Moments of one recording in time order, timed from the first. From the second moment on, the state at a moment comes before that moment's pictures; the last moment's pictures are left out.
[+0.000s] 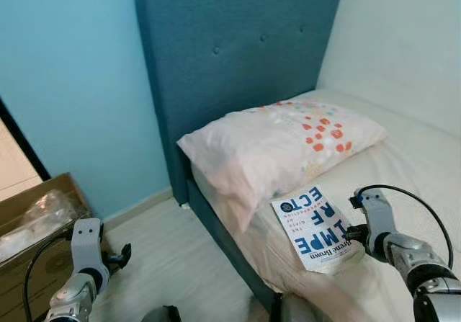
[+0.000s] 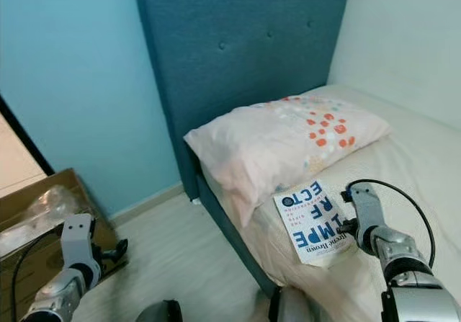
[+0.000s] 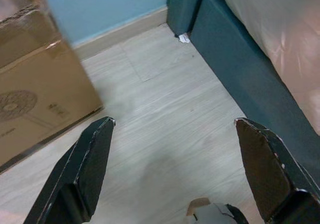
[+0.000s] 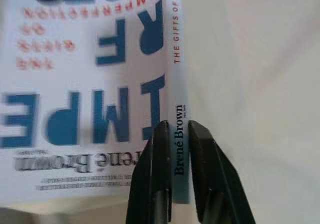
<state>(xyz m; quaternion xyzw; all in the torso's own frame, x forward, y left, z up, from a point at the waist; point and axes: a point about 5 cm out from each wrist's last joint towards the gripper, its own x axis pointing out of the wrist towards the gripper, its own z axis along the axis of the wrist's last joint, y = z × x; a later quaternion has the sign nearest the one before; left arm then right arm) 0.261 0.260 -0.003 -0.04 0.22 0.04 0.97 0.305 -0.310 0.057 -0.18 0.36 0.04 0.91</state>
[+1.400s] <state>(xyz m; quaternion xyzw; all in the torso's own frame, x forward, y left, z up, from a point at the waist) 0.256 0.257 -0.003 -0.02 0.21 0.01 0.98 0.349 -0.318 0.130 -0.45 0.23 -0.04 0.86</state>
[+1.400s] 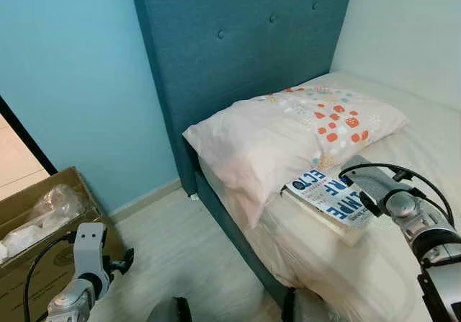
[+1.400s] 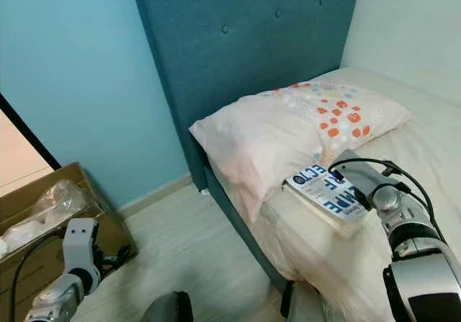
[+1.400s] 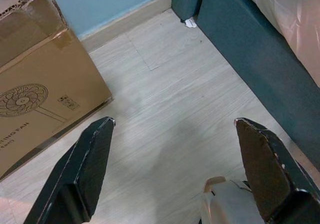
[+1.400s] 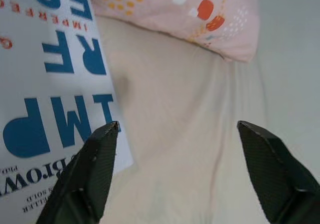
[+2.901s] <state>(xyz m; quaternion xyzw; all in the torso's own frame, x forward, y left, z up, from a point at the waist) 0.242 0.224 -0.041 -0.08 0.33 0.08 0.94 0.279 -0.136 -0.018 0.00 0.31 0.20 0.93</state>
